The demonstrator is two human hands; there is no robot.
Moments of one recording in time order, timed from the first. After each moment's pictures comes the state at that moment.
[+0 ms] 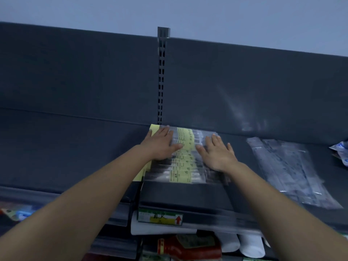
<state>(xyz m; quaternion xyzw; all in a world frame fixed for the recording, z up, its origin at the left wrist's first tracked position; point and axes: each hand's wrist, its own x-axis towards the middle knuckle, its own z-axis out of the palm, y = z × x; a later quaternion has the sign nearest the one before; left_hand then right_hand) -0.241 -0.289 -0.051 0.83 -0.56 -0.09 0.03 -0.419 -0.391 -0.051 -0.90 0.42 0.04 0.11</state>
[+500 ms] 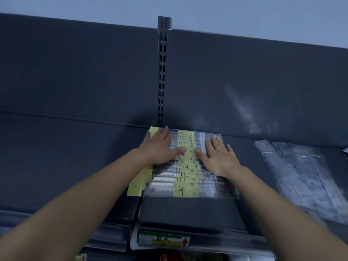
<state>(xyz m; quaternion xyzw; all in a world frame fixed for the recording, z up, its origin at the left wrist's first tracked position) -0.219 -0.303 -0.059 0.82 -0.56 -0.11 0.00 -0.395 -0.412 -0.066 -0.90 0.42 0.07 0.08</state>
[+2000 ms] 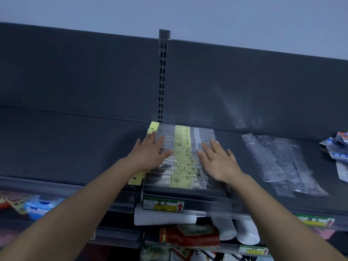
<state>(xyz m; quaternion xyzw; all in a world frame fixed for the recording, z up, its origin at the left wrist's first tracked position) -0.257 -0.225 -0.056 0.84 -0.53 -0.11 0.07 -0.454 -0.342 -0.050 -0.91 0.40 0.00 0.12</state>
